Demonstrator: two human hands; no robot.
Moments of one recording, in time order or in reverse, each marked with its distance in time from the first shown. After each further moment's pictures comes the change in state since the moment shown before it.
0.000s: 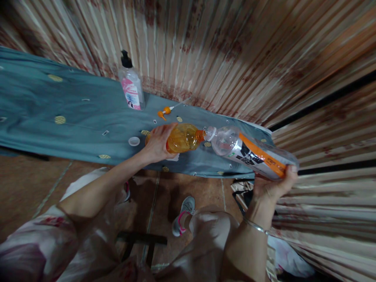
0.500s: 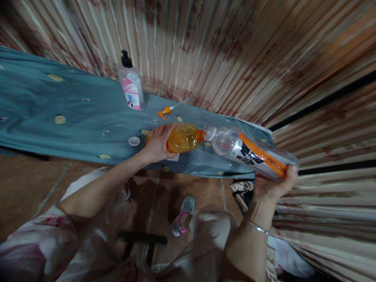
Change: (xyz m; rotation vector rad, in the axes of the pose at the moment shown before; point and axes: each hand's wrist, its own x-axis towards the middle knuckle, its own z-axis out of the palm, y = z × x) left_hand 0.001 0.002 -0.001 0.038 -0.002 0.008; right_hand 0.001 0.002 -0.003 0.024 -0.003 0.012
